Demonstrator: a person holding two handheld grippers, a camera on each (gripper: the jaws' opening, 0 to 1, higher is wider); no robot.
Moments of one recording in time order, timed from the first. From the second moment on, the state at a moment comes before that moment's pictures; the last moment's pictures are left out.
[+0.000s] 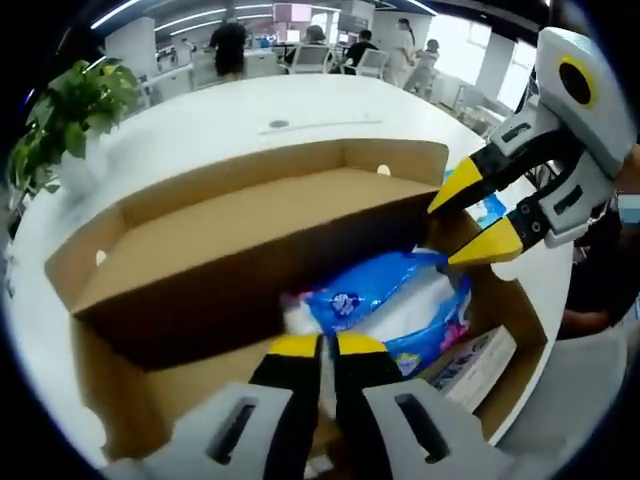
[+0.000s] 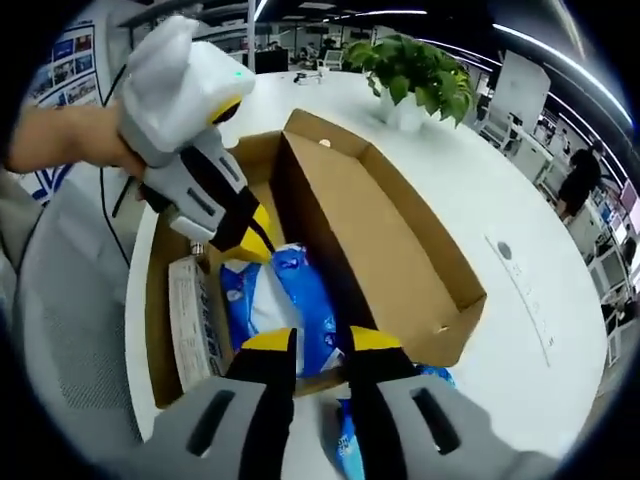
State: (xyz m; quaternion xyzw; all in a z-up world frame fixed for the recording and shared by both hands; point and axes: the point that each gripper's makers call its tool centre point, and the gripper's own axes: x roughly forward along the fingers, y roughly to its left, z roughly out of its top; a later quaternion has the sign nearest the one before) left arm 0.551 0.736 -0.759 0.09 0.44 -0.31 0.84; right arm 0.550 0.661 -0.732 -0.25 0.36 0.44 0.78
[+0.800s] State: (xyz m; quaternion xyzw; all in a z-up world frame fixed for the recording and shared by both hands) left arm 0.555 0.746 -0.748 0.04 0.45 -0.29 0.85; right arm 0.536 0.686 -0.752 -0.26 0.38 0.45 0.76
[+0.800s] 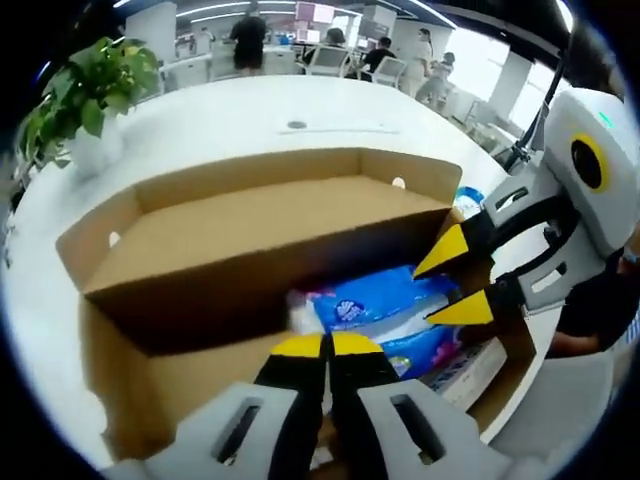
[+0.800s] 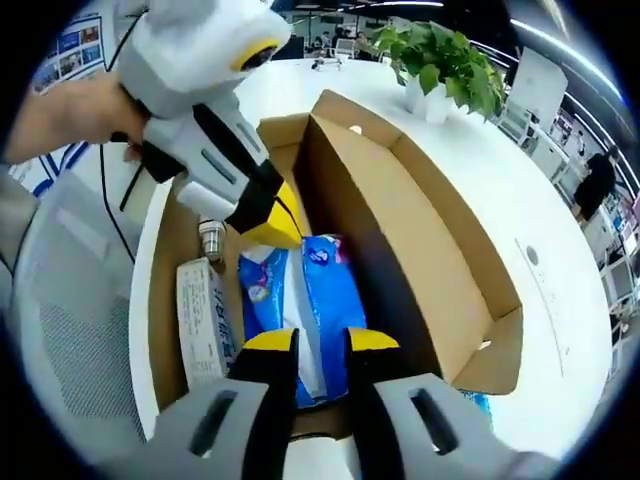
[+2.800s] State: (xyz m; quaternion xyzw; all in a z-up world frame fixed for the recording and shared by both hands) left arm 0.583 0.677 -0.609 0.02 0.34 -0.36 0.87; right arm 0.568 0.614 -0.625 -0.27 0.30 0.40 0.82
